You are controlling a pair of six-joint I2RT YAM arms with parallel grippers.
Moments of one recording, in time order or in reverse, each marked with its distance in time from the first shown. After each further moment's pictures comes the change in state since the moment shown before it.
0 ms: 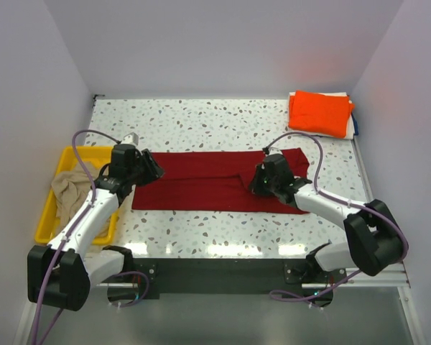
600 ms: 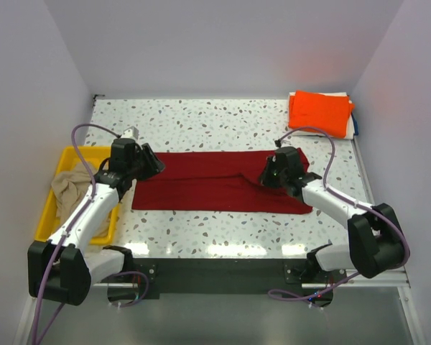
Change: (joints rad) left arm 0.000 0.040 0.063 0.000 -0.001 0.003; right arm -0.134 -0.018 0.039 -0.043 -0.021 -0.043
